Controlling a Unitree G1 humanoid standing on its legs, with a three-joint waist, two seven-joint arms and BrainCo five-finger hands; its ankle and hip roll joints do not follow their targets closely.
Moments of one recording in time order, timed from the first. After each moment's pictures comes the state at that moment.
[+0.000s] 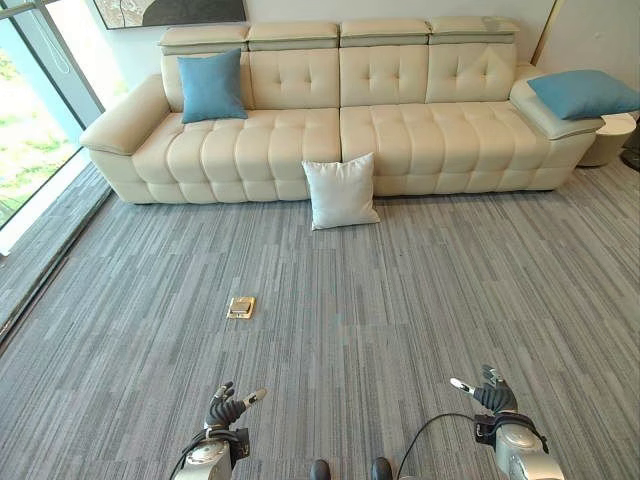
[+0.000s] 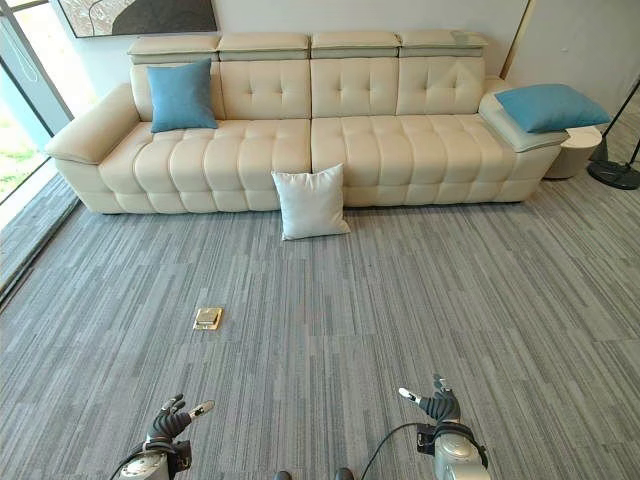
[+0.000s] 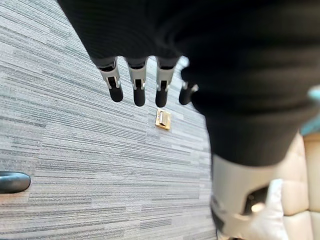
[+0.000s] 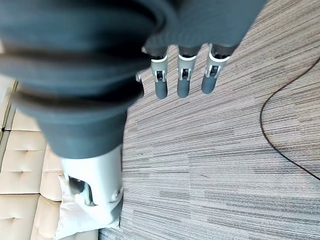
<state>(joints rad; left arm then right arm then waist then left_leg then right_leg) 0.12 0.23 -0.07 0.63 -0.30 0.05 0.21 0.06 -0.29 0.06 0.62 0.23 0.03 -0.23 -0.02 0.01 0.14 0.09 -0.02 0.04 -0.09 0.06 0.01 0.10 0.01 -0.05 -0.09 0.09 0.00</state>
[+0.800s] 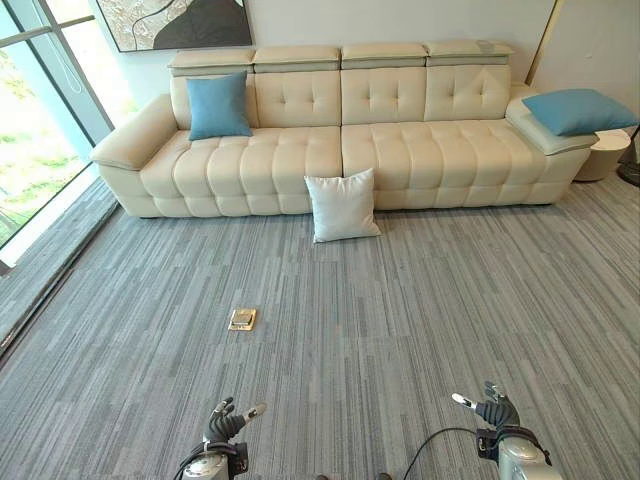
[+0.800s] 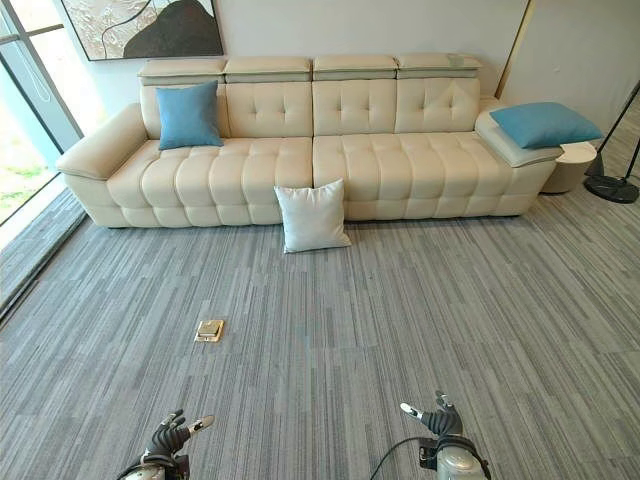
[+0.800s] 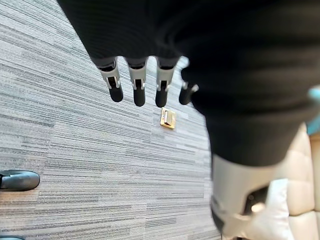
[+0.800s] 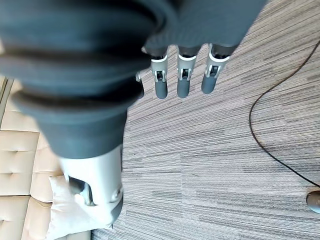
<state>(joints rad) 0.16 0.23 -0.08 0.65 -0.30 0.08 0.20 0.09 -0.29 0.06 0.66 0.23 0.06 -0.23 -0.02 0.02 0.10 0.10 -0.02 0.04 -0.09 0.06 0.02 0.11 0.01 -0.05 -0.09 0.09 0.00</state>
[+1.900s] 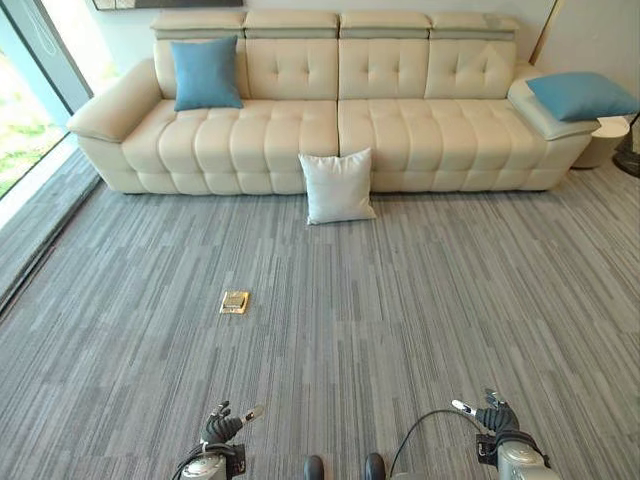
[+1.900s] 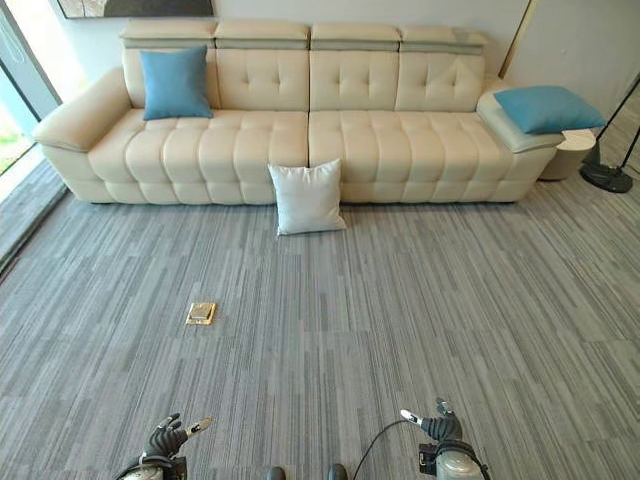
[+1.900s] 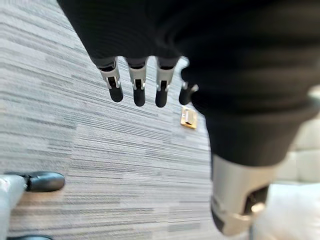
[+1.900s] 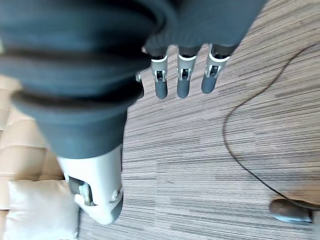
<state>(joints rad) 0.08 0.24 -0.08 0.73 -0.30 0.08 0.21 0.03 -0.30 0.07 0.70 0.22 0.07 -0.23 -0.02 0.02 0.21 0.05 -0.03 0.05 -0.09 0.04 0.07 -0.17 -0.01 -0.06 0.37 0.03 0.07</state>
